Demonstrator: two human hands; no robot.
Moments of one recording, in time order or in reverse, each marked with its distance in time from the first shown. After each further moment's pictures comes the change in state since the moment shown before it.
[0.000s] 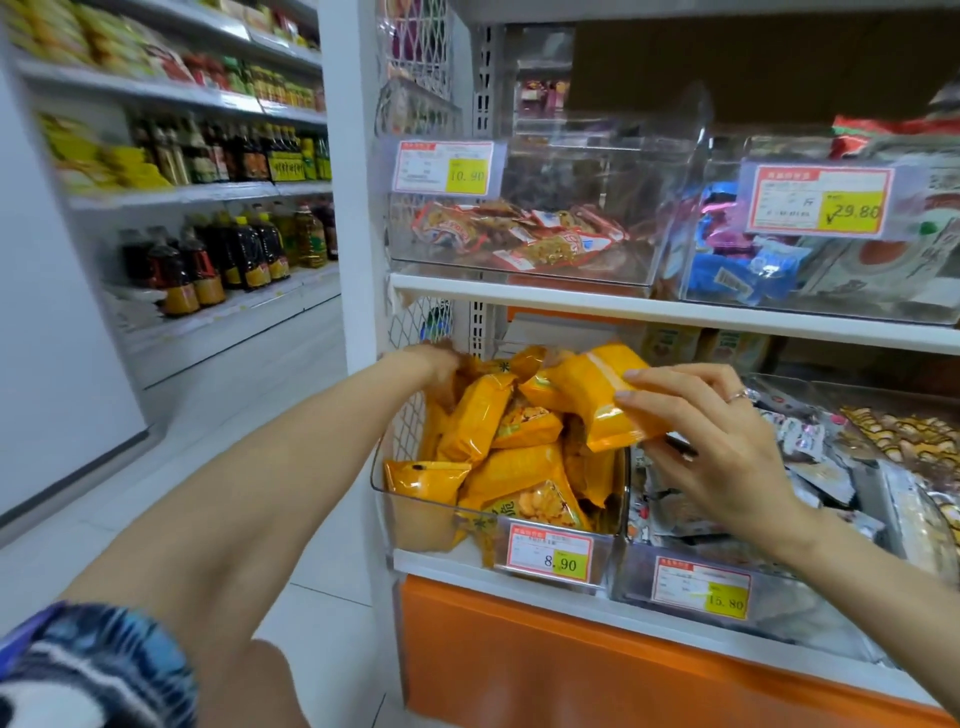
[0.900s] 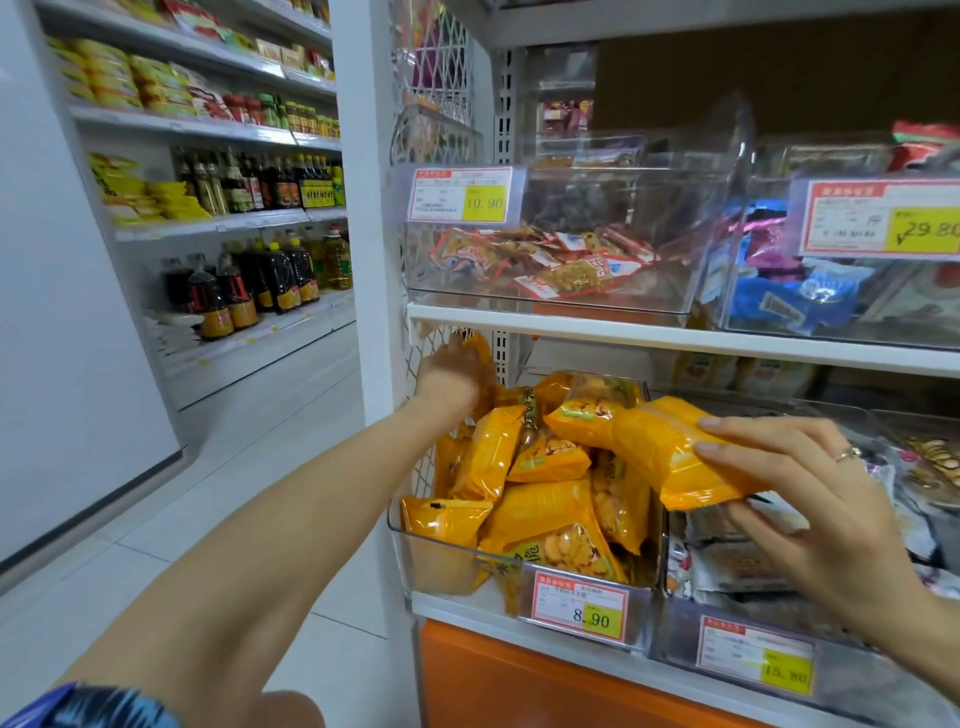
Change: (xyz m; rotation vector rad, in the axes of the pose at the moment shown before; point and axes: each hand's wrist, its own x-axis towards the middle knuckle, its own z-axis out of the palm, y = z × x) left_hand -0.011 0.011 -0.004 -0.019 0.449 -0.203; right_hand -0.017 0.004 -0.015 0.104 -0.012 0.132
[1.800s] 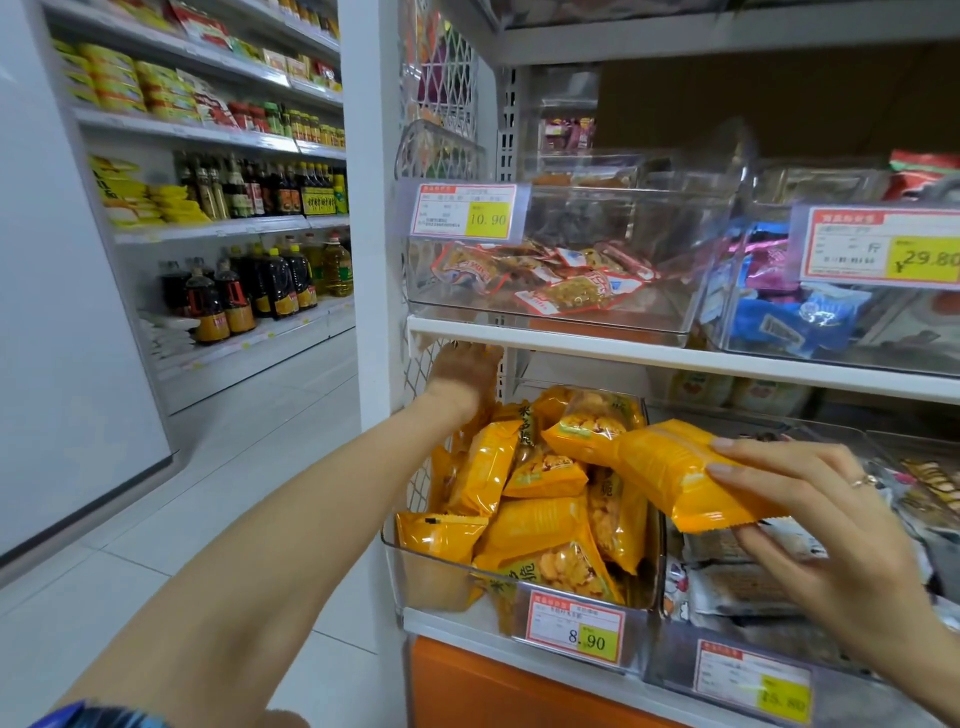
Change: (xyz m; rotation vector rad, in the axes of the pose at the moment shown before) left_hand 0.014 0.007 -0.004 0.104 0.083 0.157; right_hand -0.003 0.002 -0.006 0.031 -0.008 0.040
